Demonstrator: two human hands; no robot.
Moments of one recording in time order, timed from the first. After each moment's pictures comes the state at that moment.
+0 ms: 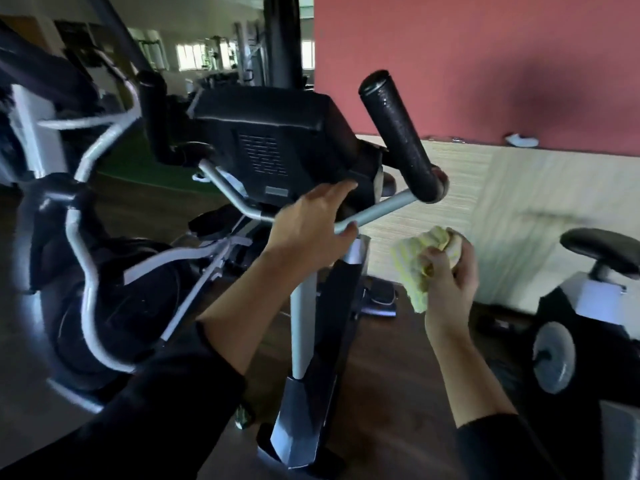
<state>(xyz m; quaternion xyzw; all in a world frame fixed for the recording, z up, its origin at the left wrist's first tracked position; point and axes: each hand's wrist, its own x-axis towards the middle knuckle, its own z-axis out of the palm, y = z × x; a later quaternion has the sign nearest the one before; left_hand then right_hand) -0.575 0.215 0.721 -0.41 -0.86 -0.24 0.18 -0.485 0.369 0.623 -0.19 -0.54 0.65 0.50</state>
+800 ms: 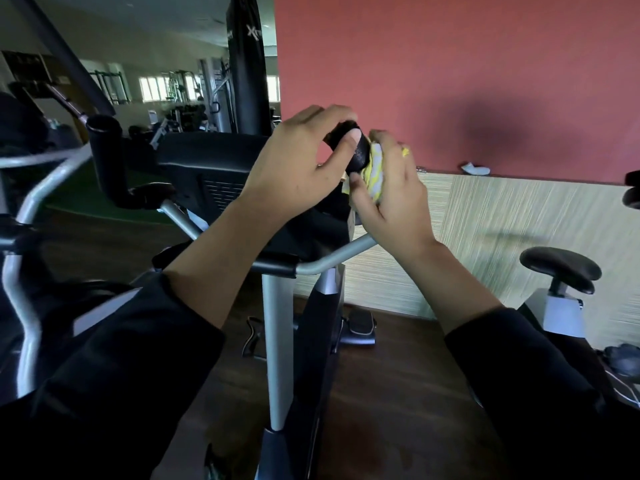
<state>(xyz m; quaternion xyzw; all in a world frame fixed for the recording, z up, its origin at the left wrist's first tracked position) -0.624 0.253 0.810 -0.52 -0.68 -0.40 0.34 -0.548 0.381 0.757 -0.02 -0.82 0.19 0.53</state>
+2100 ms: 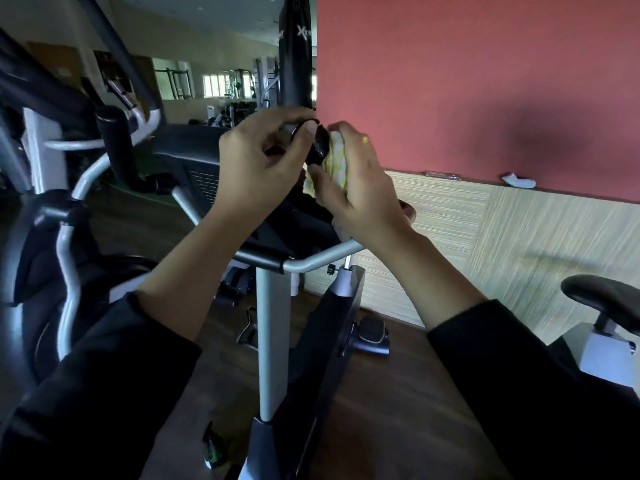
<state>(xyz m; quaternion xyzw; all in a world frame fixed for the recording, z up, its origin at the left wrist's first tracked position) -0.602 0.269 0.797 -0.39 -0.66 -0.52 0.38 -0.554 0.407 0.770 0.14 -0.84 0.28 0.44</state>
